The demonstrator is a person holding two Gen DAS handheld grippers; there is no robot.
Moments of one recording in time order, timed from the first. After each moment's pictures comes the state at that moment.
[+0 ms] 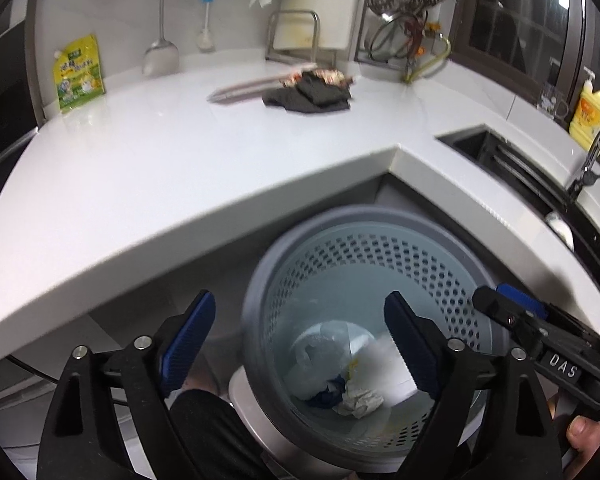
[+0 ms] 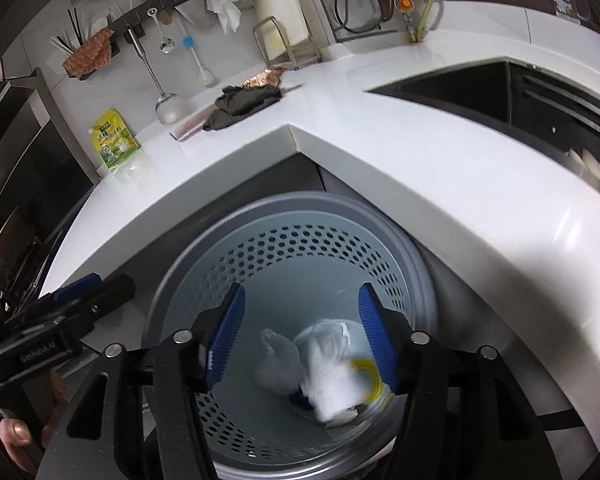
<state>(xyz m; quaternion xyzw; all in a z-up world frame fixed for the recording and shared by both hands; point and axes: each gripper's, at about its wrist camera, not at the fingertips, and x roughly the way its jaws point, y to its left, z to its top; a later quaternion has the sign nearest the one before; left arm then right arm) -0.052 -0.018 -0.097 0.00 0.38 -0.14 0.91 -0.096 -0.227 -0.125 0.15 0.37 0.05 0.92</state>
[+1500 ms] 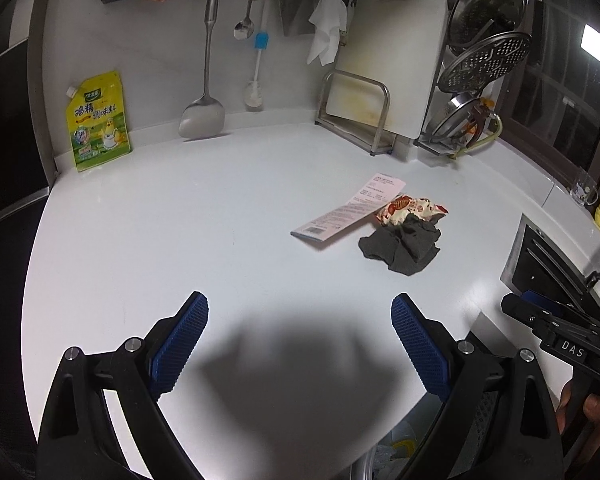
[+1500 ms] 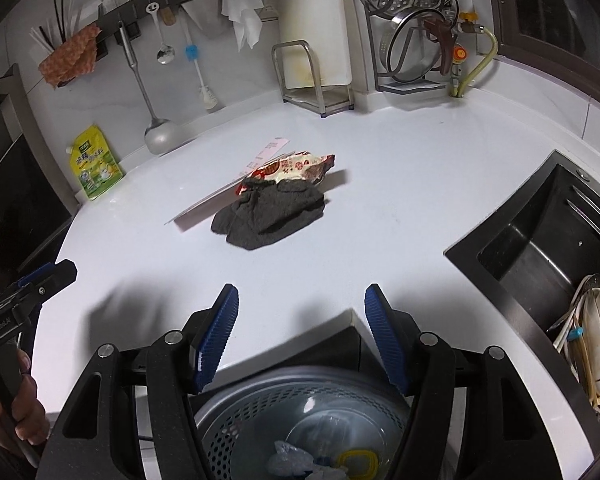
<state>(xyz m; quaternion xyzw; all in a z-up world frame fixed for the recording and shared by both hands) 0.099 0.072 -0.011 -0.03 0.34 -0.12 0.93 0.070 -0.188 -0.032 0.10 0.38 0.02 0.92</state>
